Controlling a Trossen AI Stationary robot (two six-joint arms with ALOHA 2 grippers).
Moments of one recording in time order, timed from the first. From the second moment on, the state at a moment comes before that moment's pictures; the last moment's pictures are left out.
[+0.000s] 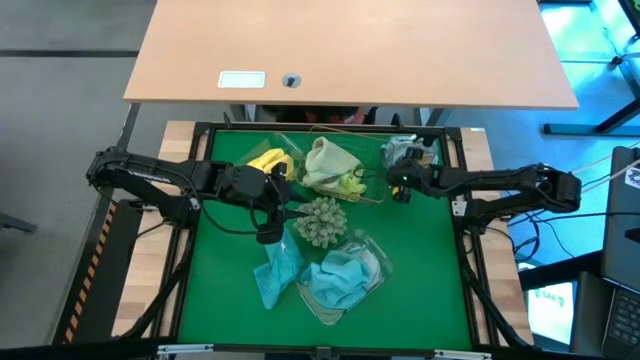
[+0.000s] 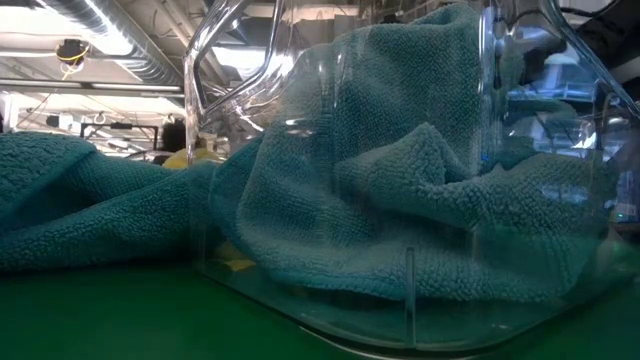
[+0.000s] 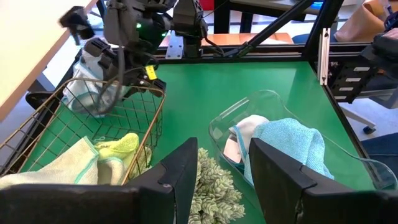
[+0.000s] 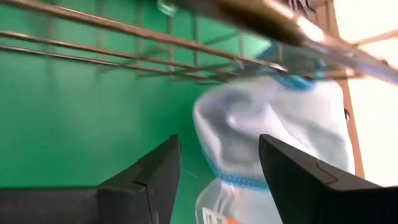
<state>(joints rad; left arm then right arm) -0.15 1.29 1.24 -0.45 -0.16 -0.08 -0.36 1.23 0.47 -0.19 0.48 -0.42</state>
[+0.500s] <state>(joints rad) -0.15 1.29 1.24 -0.45 -0.16 -0.10 -0.41 1.24 0.46 -0.16 0.44 -0.45</state>
